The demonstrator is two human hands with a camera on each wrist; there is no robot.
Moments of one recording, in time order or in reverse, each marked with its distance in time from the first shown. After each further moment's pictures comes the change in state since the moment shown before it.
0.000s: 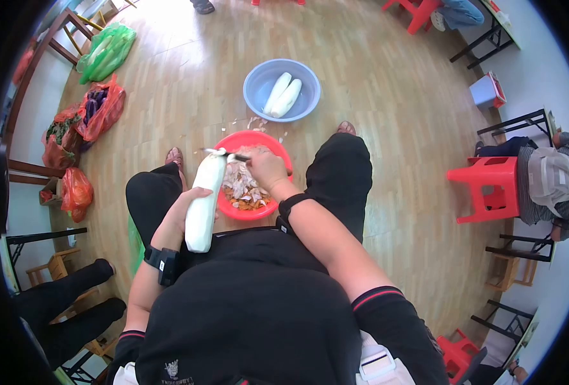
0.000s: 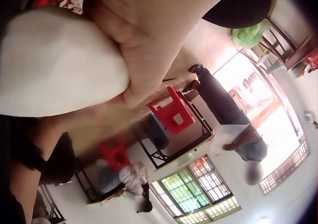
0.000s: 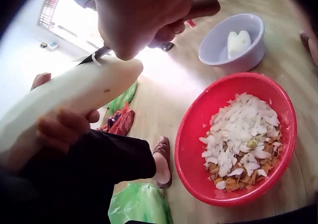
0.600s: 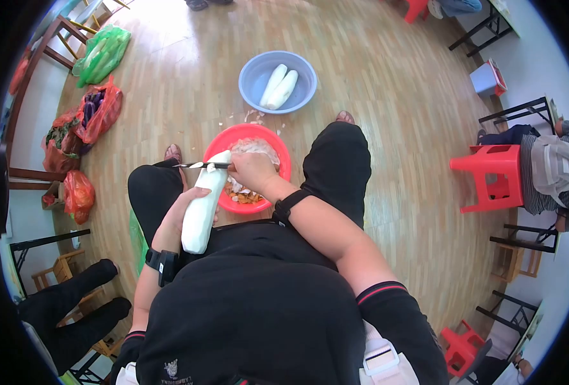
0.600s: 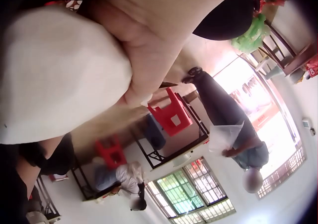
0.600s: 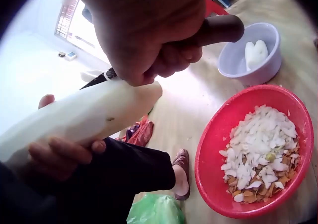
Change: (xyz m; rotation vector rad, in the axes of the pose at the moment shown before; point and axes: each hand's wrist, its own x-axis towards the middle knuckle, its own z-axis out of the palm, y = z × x) left_hand -0.010 -0.008 0.007 0.065 -0.001 -0.009; right_hand -0.014 -0.021 -0.012 0.148 0.020 -0.299
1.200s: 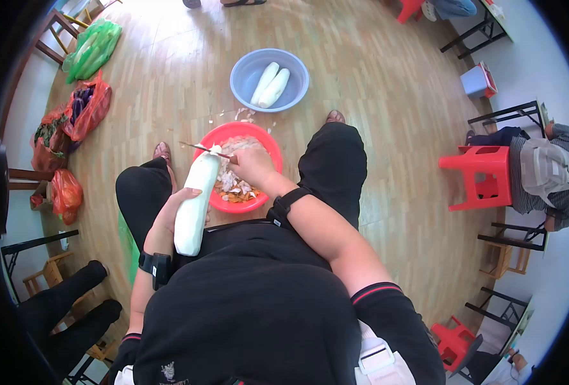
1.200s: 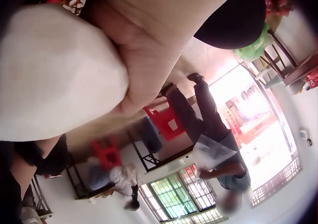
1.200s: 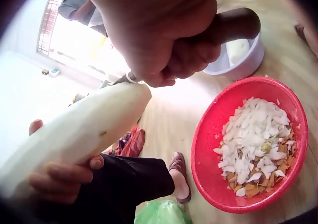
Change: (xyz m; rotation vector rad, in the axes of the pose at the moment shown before) left_hand 0.001 -0.003 -0.008 -0.064 -0.013 0.002; right_hand 0.001 -0.002 -0.023 0.105 -0.192 0.284
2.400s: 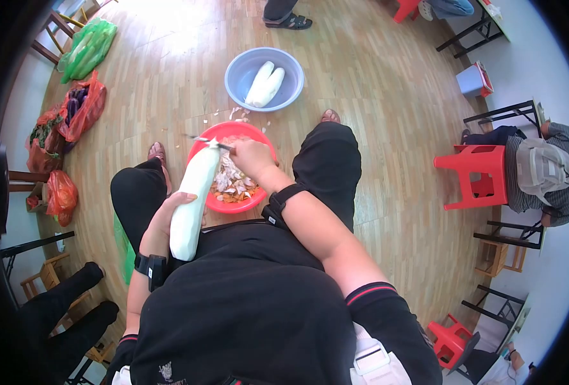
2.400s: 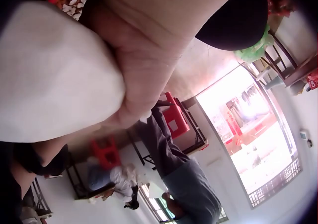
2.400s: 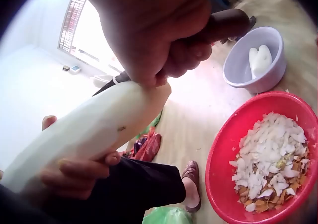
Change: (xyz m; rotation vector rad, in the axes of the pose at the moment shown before) left_hand -0.006 0.001 0.007 0.037 -0.076 0.106; right_hand 0.016 0.017 0.004 -0.130 0.160 0.006
